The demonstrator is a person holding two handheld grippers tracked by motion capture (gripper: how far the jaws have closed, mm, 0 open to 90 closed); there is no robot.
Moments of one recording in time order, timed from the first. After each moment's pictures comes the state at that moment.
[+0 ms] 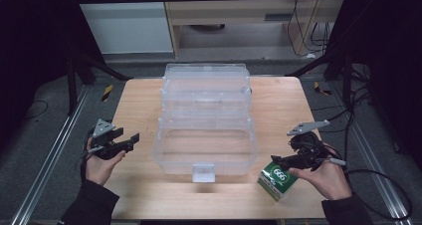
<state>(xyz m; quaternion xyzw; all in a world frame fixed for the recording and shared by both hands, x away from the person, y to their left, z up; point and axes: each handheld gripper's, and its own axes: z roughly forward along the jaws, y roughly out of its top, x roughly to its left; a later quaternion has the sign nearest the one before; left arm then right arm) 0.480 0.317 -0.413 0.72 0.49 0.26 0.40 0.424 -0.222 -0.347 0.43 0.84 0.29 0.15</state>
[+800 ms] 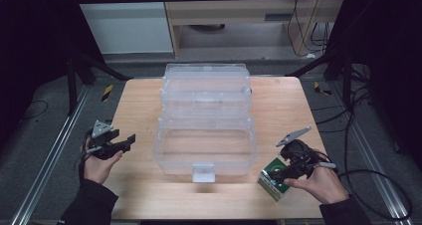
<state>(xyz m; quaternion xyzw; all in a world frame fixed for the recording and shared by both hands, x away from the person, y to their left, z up) 0.484 0.328 -0.423 0.72 0.51 0.27 0.38 0.422 -0.206 -0.369 0.41 0.88 0.22 0.10</state>
